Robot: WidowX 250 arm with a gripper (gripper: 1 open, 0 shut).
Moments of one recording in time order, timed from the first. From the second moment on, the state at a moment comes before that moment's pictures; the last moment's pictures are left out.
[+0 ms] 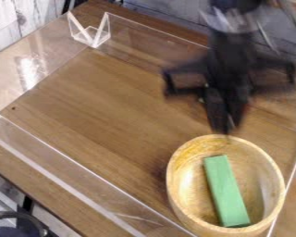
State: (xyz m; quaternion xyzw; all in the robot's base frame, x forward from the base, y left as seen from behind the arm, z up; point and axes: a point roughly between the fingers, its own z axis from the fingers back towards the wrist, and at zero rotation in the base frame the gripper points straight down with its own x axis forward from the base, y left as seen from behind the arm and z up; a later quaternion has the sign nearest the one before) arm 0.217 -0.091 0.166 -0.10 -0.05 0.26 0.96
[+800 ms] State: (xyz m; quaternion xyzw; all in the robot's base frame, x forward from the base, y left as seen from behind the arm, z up) arm 0.205 -0.135 0.126 -0.12 -0.06 0.30 0.94
